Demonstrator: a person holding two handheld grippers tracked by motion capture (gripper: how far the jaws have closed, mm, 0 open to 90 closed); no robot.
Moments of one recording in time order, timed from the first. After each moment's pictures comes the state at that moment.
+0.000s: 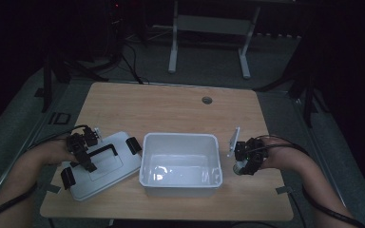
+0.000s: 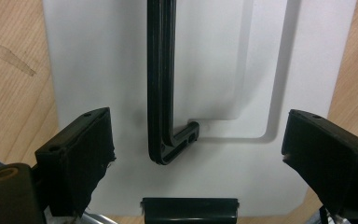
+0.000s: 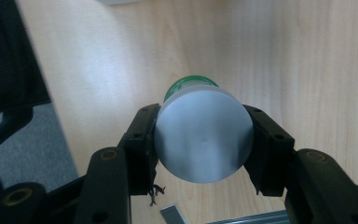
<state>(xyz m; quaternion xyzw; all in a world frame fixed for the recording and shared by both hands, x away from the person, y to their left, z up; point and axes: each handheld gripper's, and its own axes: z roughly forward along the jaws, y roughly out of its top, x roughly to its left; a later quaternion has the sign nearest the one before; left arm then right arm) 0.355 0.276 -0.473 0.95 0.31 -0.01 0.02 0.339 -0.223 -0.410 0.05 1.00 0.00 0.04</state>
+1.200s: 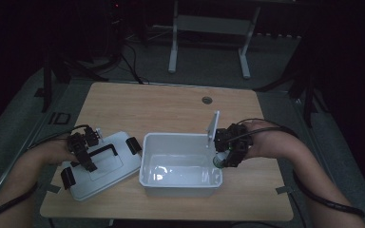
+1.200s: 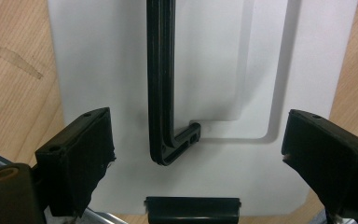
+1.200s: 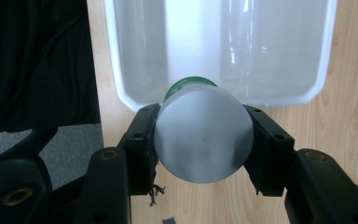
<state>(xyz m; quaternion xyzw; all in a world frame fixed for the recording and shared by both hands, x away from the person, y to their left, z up) 0.354 0.273 -0.470 0.95 0.31 0.00 0.02 0.318 -0.150 -0.326 -0.01 1.00 0.03 0.04</state>
